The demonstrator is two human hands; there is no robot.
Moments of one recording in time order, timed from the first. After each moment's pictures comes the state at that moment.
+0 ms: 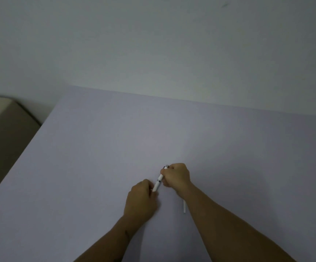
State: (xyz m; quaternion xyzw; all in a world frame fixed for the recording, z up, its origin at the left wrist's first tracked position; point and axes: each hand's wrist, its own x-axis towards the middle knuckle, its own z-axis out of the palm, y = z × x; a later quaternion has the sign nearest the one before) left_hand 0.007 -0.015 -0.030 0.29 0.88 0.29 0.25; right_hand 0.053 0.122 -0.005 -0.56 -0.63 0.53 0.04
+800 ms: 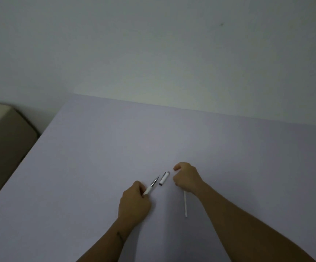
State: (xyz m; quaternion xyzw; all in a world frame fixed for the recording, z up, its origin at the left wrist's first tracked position) left_hand -0.013 -0.035 -0.011 0.21 0.87 0.35 0.27; right_hand 0.068 0.149 0.013 -0.49 -0.78 0.40 -0.07
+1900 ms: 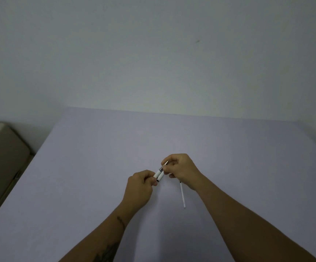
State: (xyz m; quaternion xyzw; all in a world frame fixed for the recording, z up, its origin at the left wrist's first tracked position) left_hand -0.017 -0.035 0.034 0.32 0.78 0.45 0.28; right_hand 0.084 0.101 0.081 -0.40 -0.72 0.56 0.09
